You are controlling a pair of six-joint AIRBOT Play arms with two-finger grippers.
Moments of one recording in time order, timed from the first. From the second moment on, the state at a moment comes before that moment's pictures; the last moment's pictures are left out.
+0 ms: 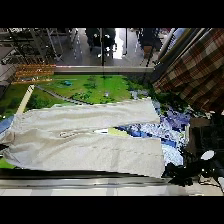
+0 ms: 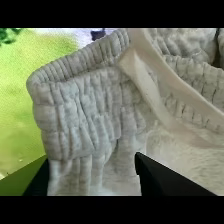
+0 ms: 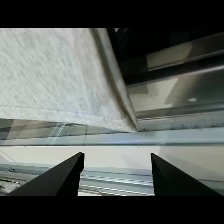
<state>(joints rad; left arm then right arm) 1.03 -1.58 1.07 1.00 -1.03 -1.32 -0.58 -1.00 0.43 -1.19 1.45 1.35</state>
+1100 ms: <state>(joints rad) 1.03 -1.57 1.07 0.99 -1.09 -1.28 -0.58 -1.09 0.43 -1.15 1.35 1.23</state>
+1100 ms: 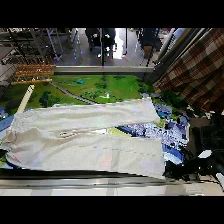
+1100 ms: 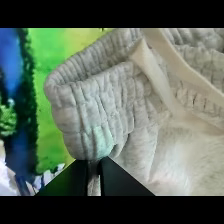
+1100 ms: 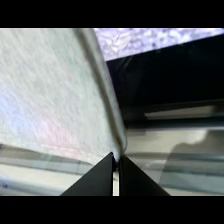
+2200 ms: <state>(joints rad) 0.69 -1.74 1.68 0.82 -0.96 -1.54 -0.30 -1.92 1.91 -0.98 1.13 1.41</state>
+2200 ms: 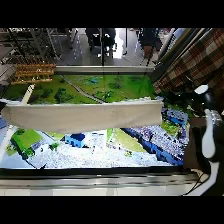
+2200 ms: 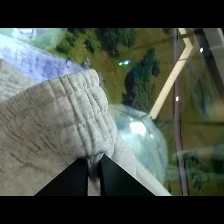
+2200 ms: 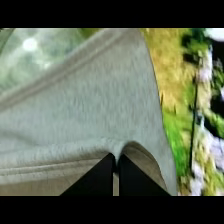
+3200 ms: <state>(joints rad) 0.63 -1.82 1.62 1.07 -1.21 -1.55 -0.36 -1.92 1.60 -0.86 1.36 1.40</state>
